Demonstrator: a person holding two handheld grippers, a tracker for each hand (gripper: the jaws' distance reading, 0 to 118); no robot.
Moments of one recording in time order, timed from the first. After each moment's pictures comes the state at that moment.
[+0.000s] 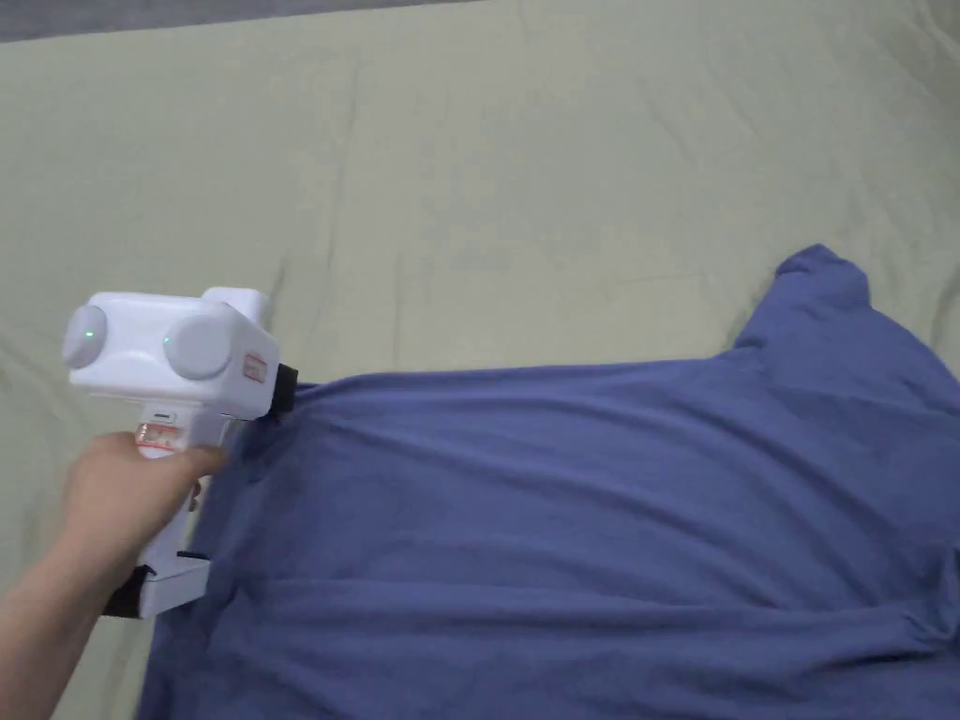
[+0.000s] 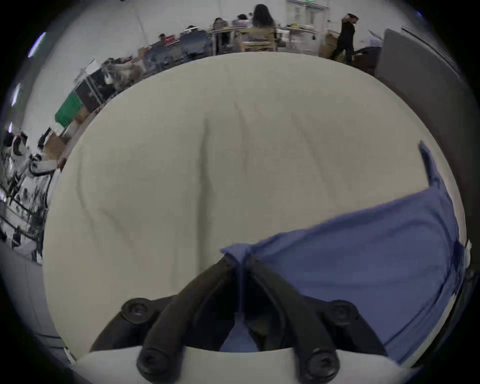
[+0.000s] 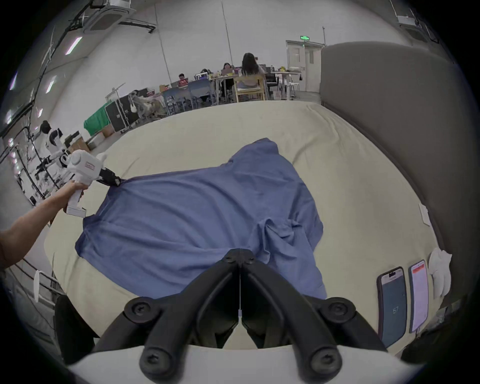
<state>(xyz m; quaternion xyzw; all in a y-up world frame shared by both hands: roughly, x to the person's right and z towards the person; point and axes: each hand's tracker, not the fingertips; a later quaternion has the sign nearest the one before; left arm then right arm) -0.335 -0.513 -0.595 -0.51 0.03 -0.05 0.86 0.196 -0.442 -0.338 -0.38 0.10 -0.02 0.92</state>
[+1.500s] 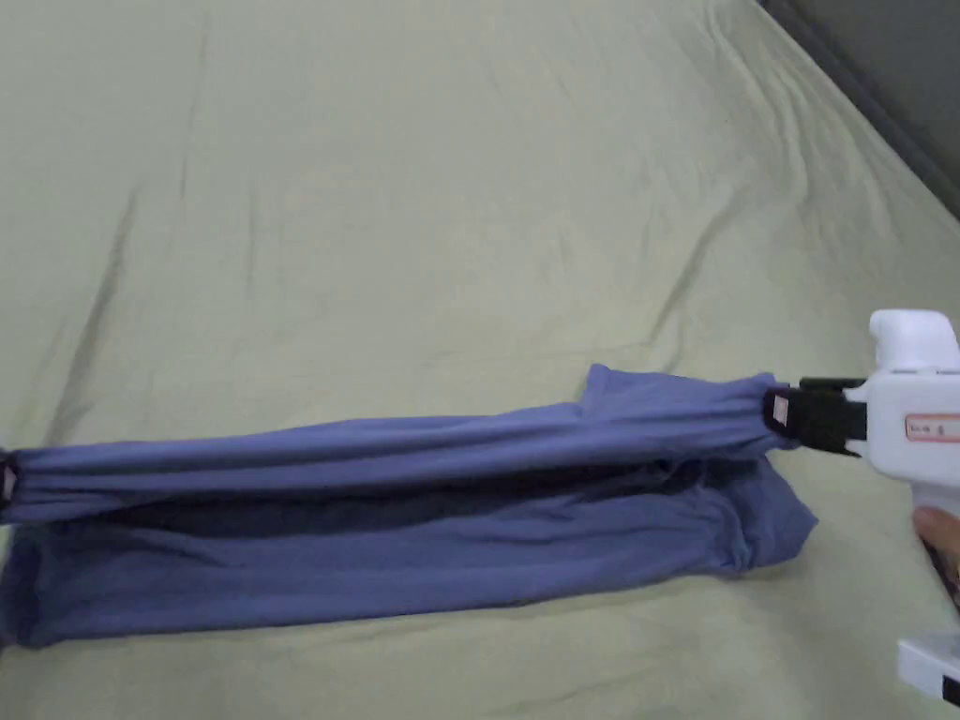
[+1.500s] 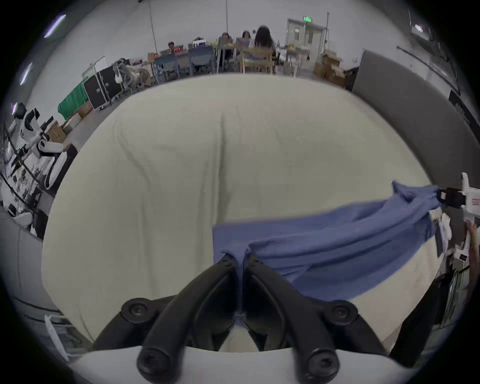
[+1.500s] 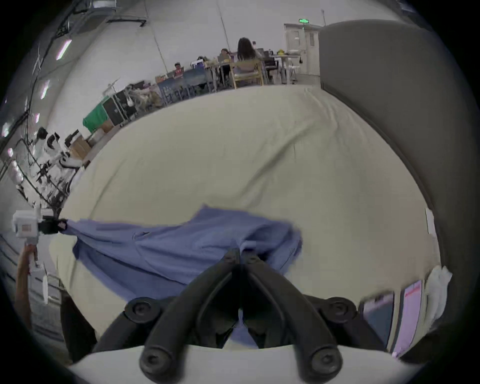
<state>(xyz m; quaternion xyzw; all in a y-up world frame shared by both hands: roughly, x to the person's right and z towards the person) -0.329 -0.455 -0.338 -0.50 0.03 -0.01 0.87 0.272 -0.454 -0.372 -0.44 0.09 -0.04 0.89</state>
